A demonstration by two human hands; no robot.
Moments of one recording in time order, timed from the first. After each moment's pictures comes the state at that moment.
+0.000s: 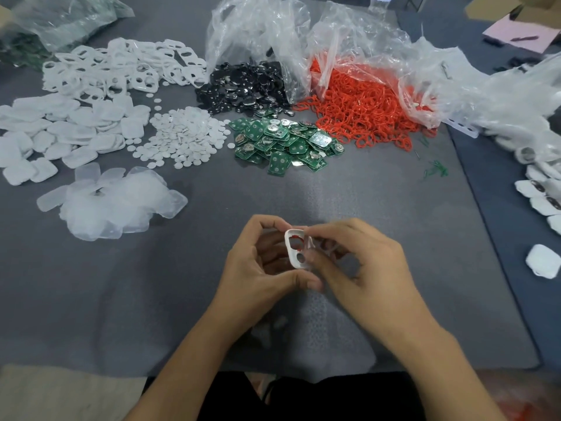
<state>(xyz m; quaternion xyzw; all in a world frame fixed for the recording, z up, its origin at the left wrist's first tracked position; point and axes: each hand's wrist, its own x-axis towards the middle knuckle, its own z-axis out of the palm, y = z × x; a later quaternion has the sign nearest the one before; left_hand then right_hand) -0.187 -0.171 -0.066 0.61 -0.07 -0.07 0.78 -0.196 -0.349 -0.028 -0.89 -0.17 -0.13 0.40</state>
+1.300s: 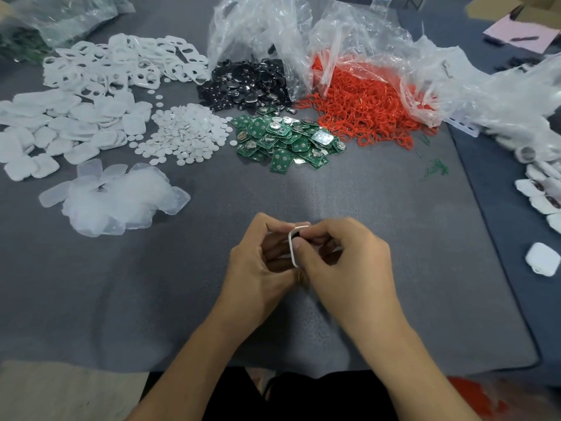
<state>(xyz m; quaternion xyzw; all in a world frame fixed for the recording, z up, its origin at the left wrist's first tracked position) -0.190 -0.176 -0.070 0.59 -0.08 -0.03 0.80 -0.198 -0.311 -0.026 -0.89 0.01 -0.15 0.42</state>
